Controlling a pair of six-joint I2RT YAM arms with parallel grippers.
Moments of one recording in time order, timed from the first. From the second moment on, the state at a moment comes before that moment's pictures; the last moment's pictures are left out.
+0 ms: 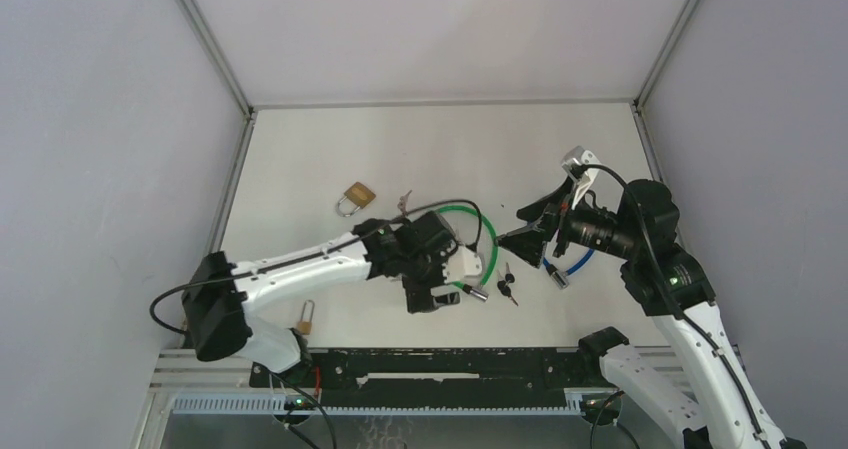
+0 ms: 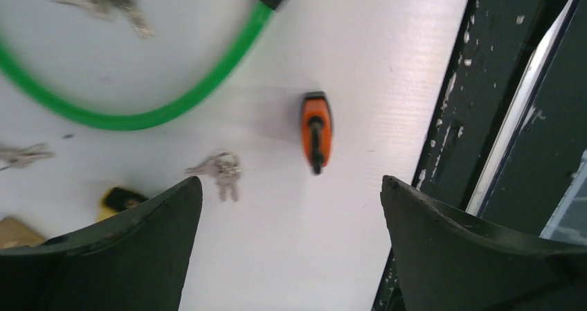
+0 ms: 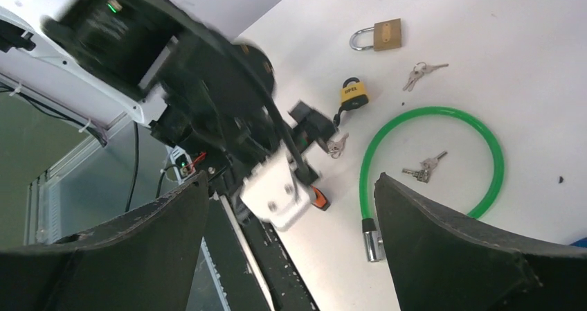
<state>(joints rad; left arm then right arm) -1.09 1.48 1.09 -0.77 0.10 0.39 0.36 0.71 1.00 -0.54 -0.73 0.25</state>
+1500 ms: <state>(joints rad) -0.38 1.52 0.72 -1.05 -0.11 0.42 0.36 0.71 0.88 -0.59 -0.57 0.27</state>
